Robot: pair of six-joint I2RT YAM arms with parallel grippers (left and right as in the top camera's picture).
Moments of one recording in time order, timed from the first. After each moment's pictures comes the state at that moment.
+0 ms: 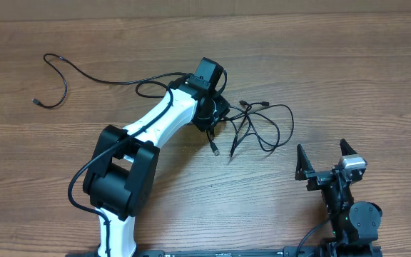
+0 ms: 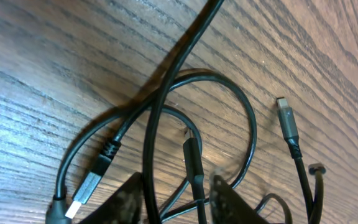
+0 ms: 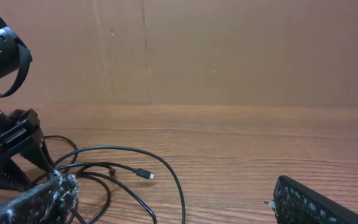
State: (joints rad) left arm -0.50 2.05 1.47 -0.64 0.23 -1.25; right arm 0.03 0.01 0.02 -0.03 -0.10 0.04
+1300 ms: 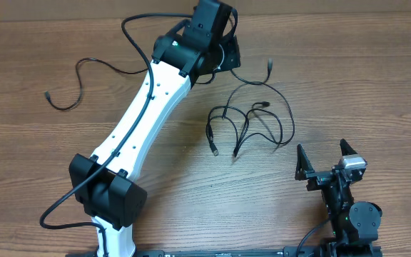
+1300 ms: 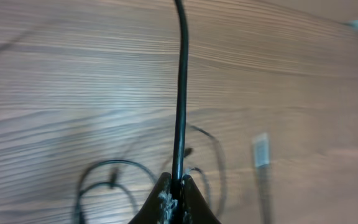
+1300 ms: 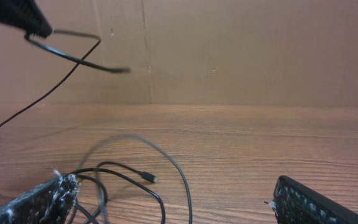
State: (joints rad) left arm -0.51 1.98 2.05 -0.93 0.12 -0.61; right arm 0.03 0.01 0.02 -0.03 -0.10 0.04
